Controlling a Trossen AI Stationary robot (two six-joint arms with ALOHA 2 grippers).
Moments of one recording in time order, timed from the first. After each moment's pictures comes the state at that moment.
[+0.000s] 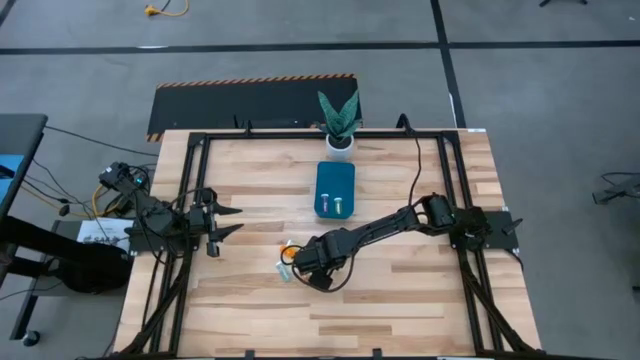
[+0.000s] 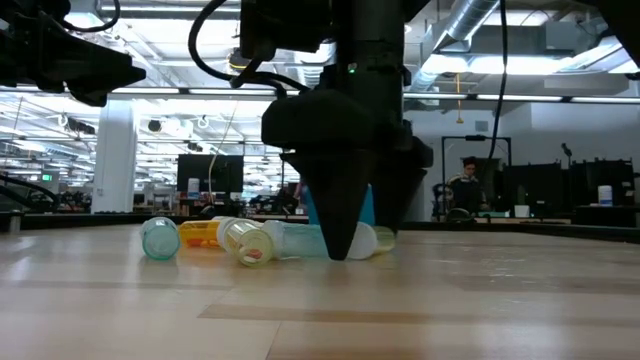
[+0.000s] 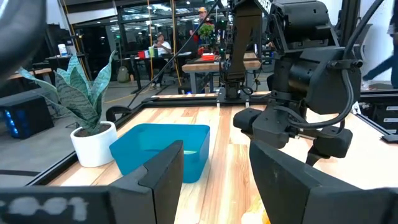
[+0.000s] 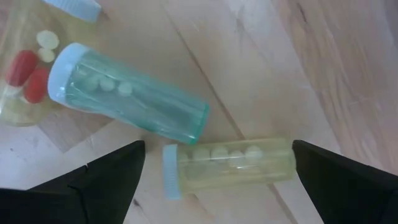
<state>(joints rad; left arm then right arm) -0.66 0.02 0.03 0.02 -0.82 0.09 0.27 2.31 1.84 -1.08 0.03 0.78</state>
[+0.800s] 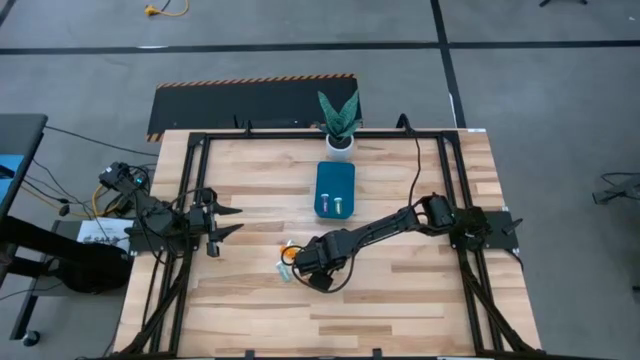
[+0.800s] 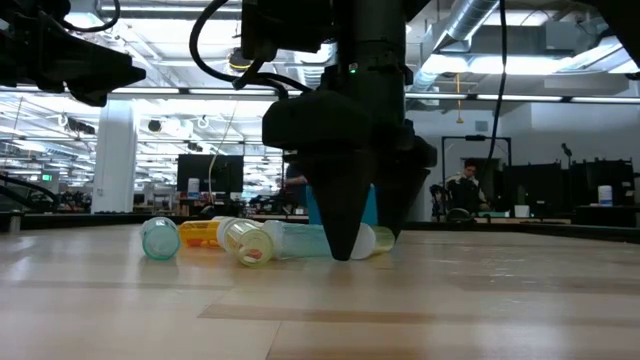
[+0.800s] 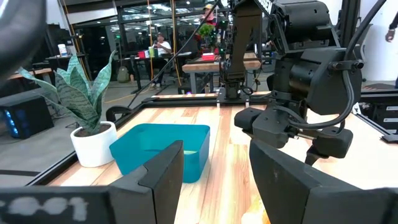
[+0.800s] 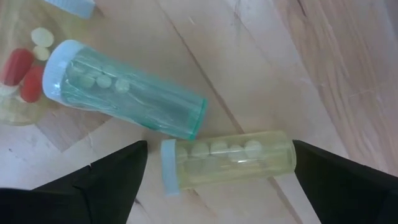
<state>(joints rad) -0.66 0.02 0.03 0.02 -0.82 0.09 0.27 2.31 1.84 -1.08 0.02 0.81</state>
